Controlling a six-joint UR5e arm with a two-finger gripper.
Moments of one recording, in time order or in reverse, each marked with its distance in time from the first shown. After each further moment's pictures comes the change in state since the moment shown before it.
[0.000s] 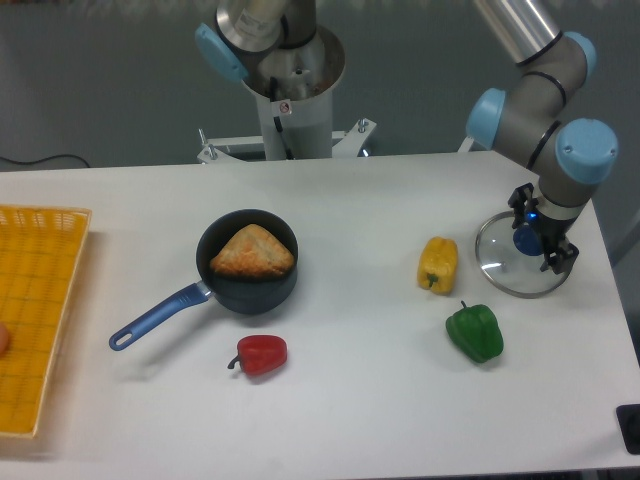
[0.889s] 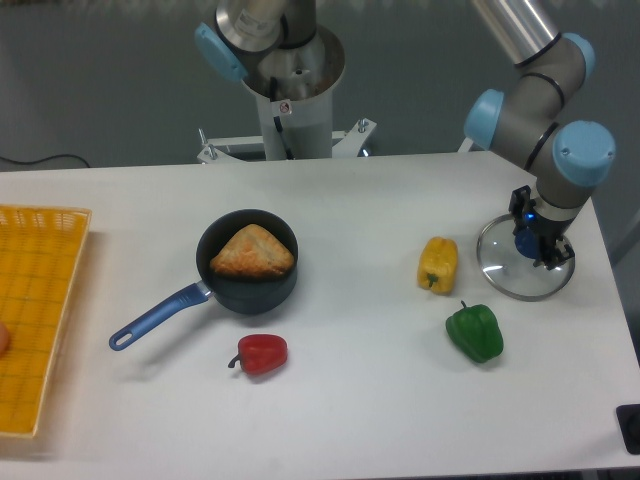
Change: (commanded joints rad) arm -0.008 0.000 -0.011 -0.002 0.015 -0.011
